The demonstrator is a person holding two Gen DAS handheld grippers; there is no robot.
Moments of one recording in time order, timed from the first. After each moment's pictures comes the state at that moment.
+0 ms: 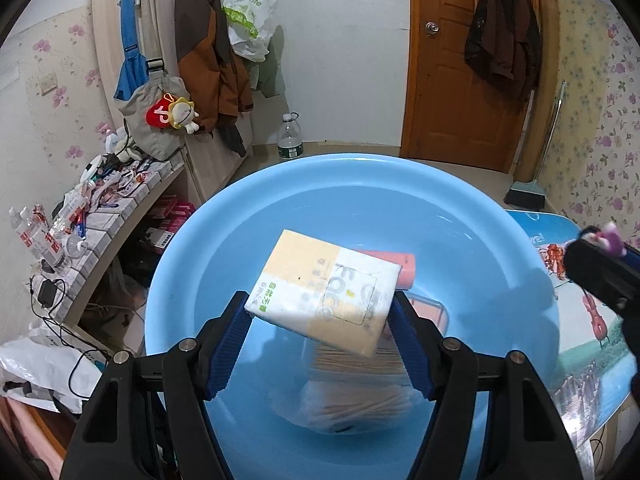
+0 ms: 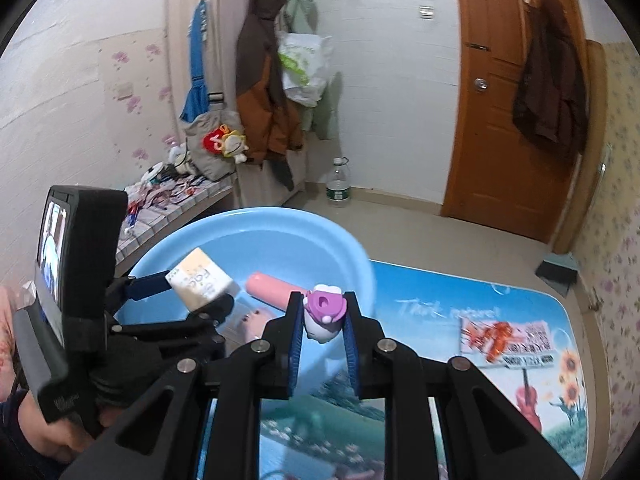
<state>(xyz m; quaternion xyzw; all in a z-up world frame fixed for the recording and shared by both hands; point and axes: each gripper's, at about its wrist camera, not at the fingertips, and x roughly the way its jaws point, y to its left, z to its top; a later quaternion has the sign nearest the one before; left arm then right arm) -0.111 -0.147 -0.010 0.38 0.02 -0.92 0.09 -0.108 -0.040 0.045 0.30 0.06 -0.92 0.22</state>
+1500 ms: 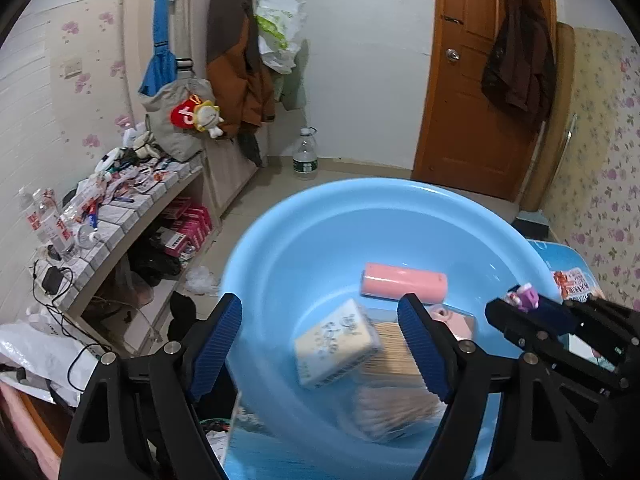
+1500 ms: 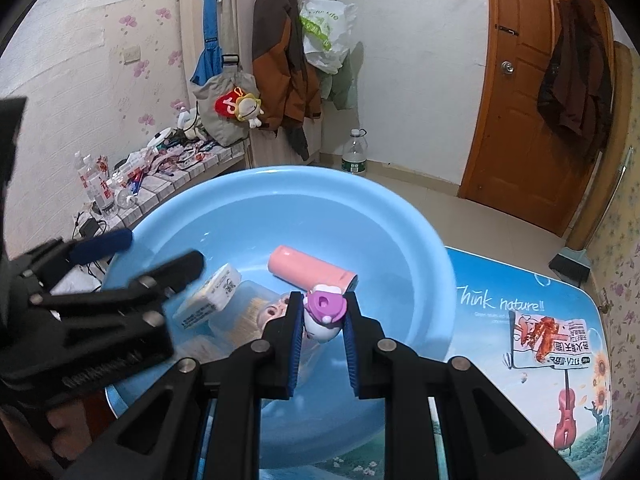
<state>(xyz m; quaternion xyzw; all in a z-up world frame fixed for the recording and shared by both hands) -0.088 -0.197 0.008 0.35 0.06 -0.93 0.11 -0.137 -0.092 0.000 0.35 0.09 -0.90 0.24</state>
